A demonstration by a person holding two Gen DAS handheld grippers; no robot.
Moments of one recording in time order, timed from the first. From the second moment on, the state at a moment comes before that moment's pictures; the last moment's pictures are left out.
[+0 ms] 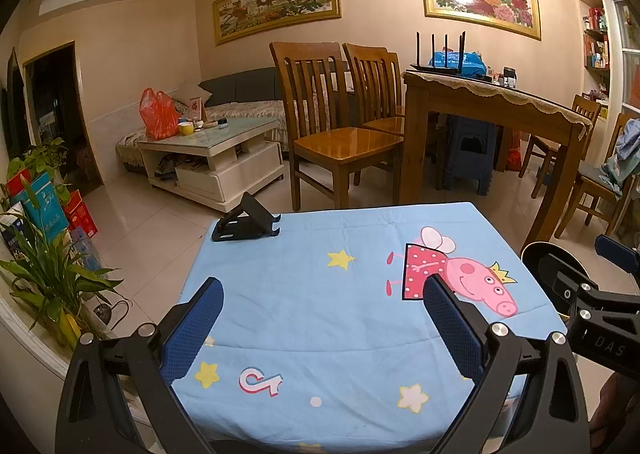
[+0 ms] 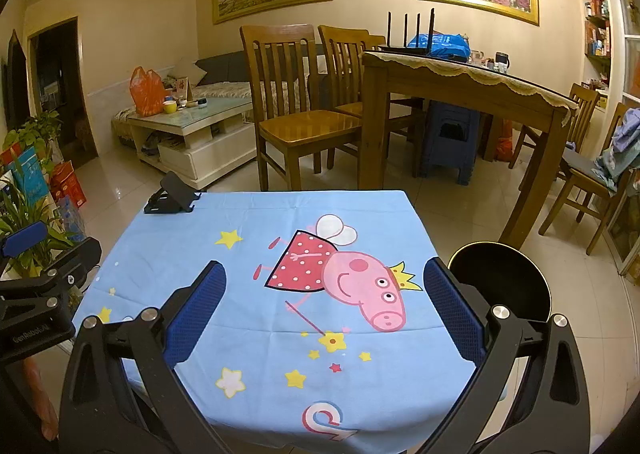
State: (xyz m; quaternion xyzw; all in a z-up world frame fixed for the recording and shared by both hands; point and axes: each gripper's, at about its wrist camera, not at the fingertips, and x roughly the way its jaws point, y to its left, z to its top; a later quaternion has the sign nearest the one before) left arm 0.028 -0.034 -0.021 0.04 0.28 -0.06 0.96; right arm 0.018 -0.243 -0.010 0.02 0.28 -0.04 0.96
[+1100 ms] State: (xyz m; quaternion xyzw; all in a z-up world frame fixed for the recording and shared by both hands) left arm 0.026 -0.035 -0.020 0.04 0.28 -0.05 0.96; right arm 0.017 -0.239 -0.010 0.02 0.28 -0.04 0.96
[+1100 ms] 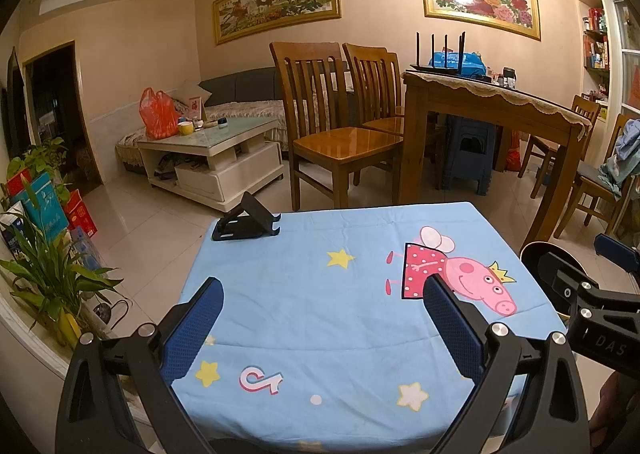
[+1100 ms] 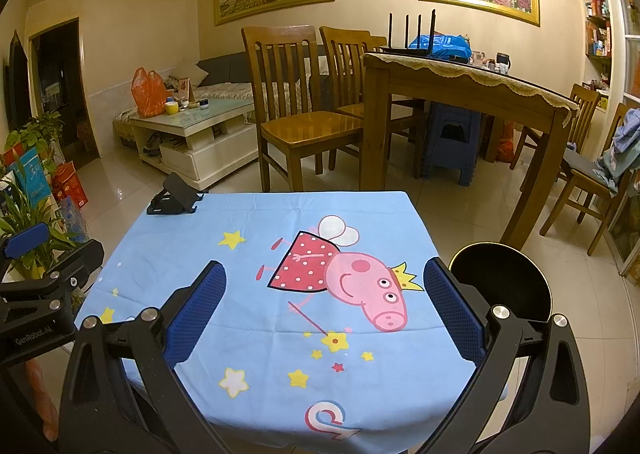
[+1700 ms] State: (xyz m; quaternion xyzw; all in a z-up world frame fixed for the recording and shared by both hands) left arm 0.026 -0.024 -0.026 -0.01 0.30 -0.09 0.95; right arm 0.017 -0.239 -0.010 0.02 0.28 -0.04 0.96
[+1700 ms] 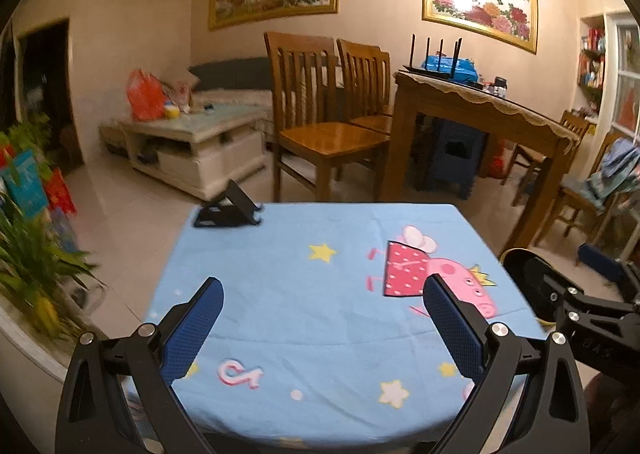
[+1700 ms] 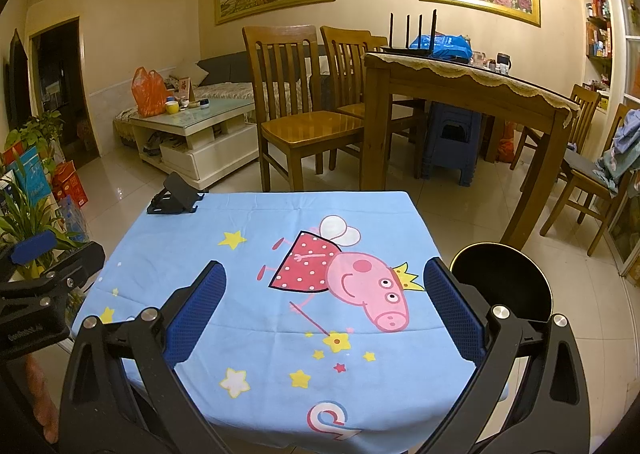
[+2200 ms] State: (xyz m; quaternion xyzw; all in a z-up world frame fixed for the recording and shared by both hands) left arm 0.032 -0.020 -0.032 0.02 0.30 -0.04 0.95; right arm 0.017 -0.240 -0.017 0.03 0.28 -0.04 0.96
